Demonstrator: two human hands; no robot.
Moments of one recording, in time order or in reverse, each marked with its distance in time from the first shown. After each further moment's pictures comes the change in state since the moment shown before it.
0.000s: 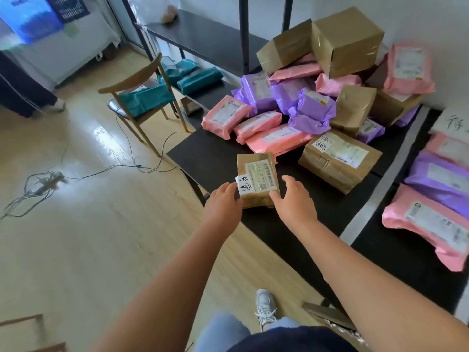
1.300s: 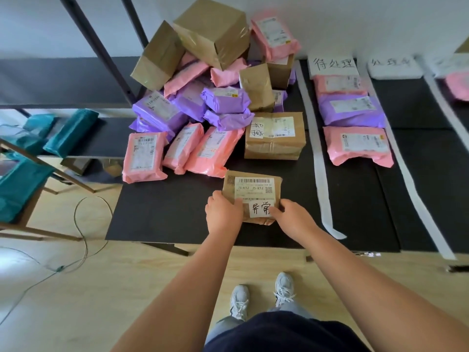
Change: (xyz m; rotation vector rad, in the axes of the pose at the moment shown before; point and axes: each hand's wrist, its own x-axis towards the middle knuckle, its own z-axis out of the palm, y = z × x) left_hand 0.099 0.016 0.013 -0.154 -0.289 0.125; right_hand -0.017 -0.001 0.042 0.338 0.074 0.598
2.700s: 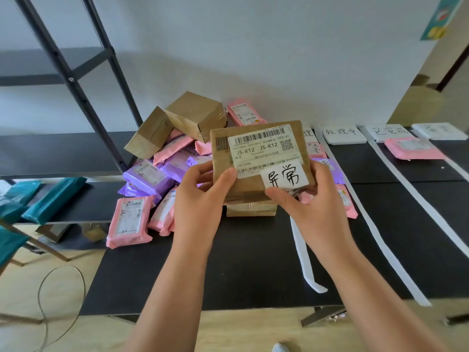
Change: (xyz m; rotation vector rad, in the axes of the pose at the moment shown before) left_hand -0.092 0.139 -0.127 -0.783 0.005 0.504; right_hand -0.107 -0.089 -0.139 0.492 0.628 -0.509
